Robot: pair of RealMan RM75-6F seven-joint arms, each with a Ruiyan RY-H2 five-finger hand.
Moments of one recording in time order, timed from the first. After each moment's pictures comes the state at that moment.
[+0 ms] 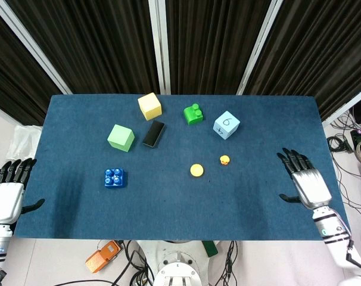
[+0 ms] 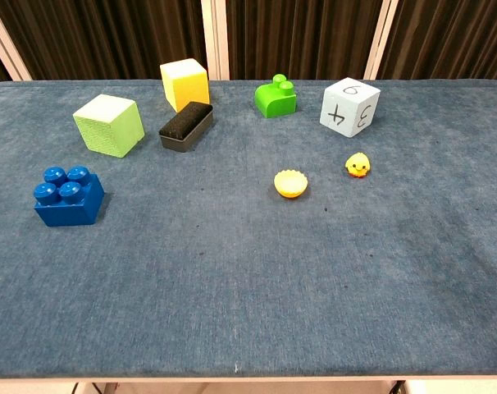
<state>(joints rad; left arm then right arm) -0.09 -1.17 -0.05 -1.54 1.47 1.49 0.09 0.31 -1.13 0.11 -1.68 -1.48 1.18 -0.14</state>
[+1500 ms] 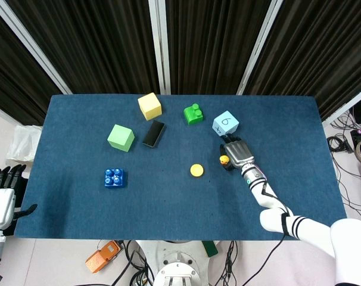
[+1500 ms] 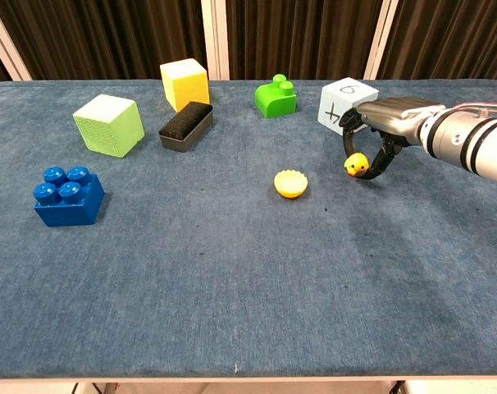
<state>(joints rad) -0.05 -1.20 -0.04 -1.48 1.43 1.49 0.05 0.80 -1.68 0.21 -1.11 -1.07 0.76 -0.29</state>
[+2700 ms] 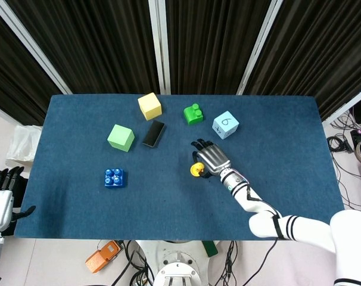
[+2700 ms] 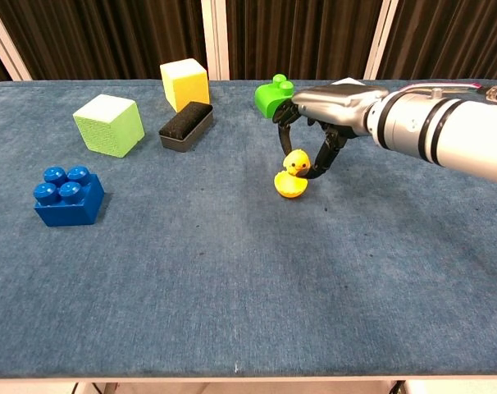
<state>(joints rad) -0.04 -1.21 -0.04 -1.45 1.42 1.48 0.02 0.90 -1.63 0.20 -1.36 -1.05 0.77 -0.37</state>
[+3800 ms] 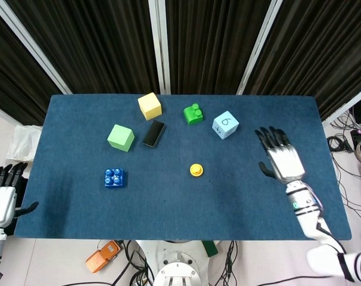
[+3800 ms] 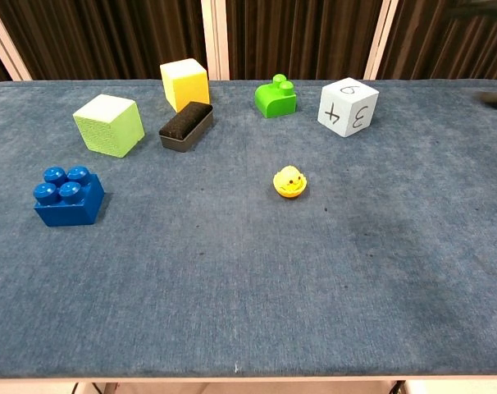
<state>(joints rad) -0.06 -1.22 -0.06 -1.43 1.45 1.48 0.00 0.53 -1.20 0.06 -1.72 -1.23 1.30 -0.34</state>
